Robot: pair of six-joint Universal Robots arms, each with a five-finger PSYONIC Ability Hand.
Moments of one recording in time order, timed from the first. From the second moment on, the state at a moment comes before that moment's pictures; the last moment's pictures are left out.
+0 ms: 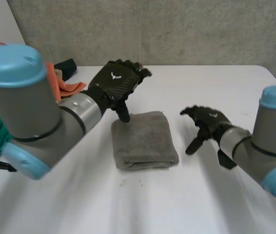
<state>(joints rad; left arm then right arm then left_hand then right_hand) 4.15 -1.95 -1.29 3.17 -1.29 3.42 1.91 -1.09 1.55 -0.04 1.35 3.19 0.22 0.21 0.22 0.22 0.04 0.18 0.21 0.21 0.23 0.05</state>
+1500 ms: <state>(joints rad) 4.20 -1.87 -1.36 3.15 -1.08 3.29 1.43 -0.27 0.25 0.16 1.40 3.03 0.22 0.21 0.22 0.22 0.04 0.87 1.14 1.13 1.19 0.92</state>
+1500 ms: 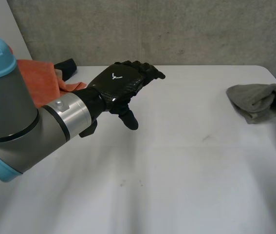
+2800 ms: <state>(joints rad) 4.45 -1.79 -1.35 3.32 -1.25 3.36 1.63 -1.10 1.18 -0.40 1.33 2.31 0.22 0.21 0.22 0.22 0.04 0.20 0.21 0.21 0.23 0.06</state>
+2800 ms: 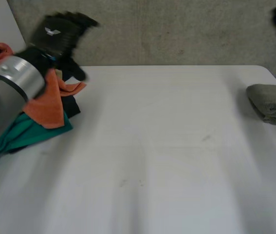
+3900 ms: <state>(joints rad) 4.22 -1.99 -1.27 3.36 -1.32 3.25 1.78 -1.31 1.76 -0.38 1.23 2.44 1.11 1.19 1.19 1.20 0.98 0.20 0.21 0.21 0.23 0.06</state>
